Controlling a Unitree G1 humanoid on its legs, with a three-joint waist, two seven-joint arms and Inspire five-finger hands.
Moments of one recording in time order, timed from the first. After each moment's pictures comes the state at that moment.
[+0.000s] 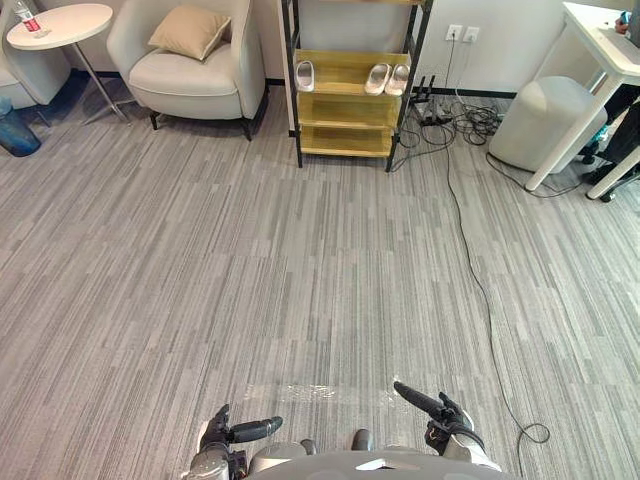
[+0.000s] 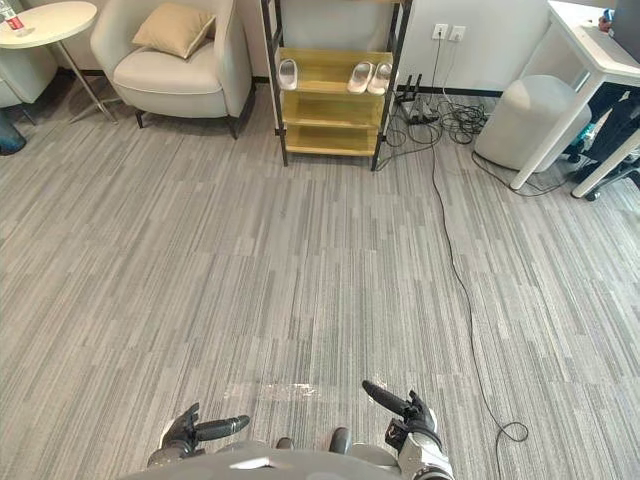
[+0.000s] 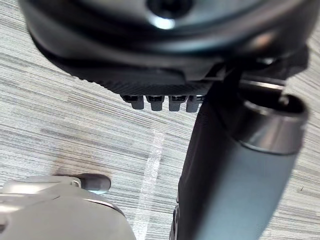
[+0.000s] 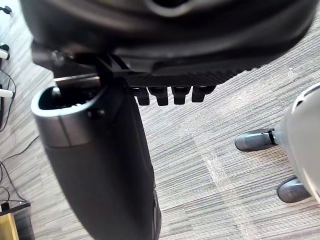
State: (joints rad) left arm 0.13 0.12 0.10 1.04 -0.11 -0.06 0.12; right arm -0.01 -0.02 -0.25 1.11 0.25 -0.05 -0.14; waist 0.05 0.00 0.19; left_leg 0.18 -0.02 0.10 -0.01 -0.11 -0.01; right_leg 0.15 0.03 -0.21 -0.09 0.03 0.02
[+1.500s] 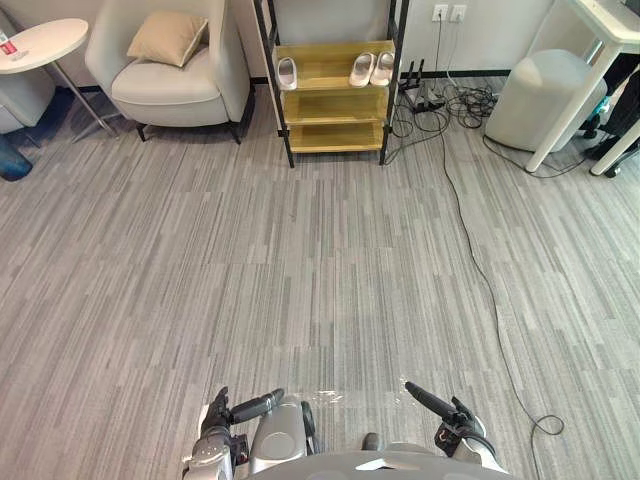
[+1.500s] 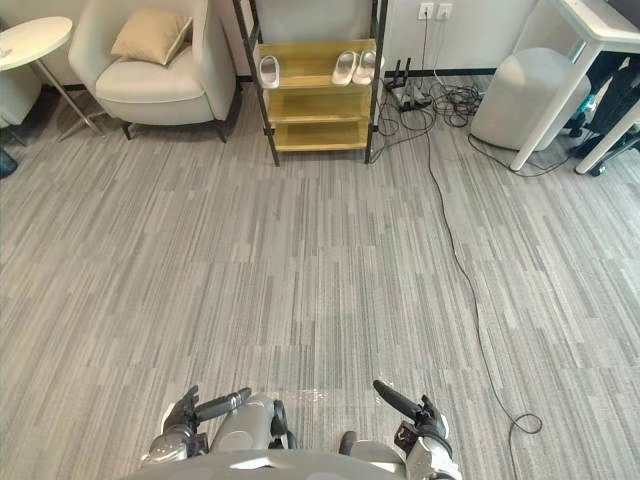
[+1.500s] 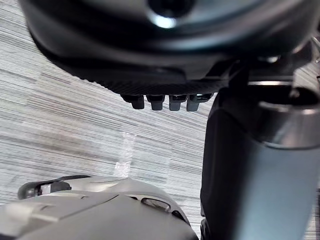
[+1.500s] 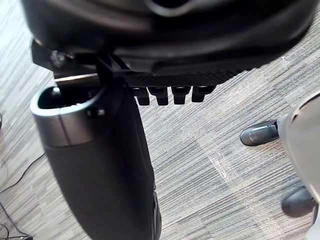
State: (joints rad) left arm 0.09 0.11 0.14 0.96 -0.12 -0.07 0.12; right arm 0.01 -0.05 -0.24 1.07 0.36 -0.05 -0.17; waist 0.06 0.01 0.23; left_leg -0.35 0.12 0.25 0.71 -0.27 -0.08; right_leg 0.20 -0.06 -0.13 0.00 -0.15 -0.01
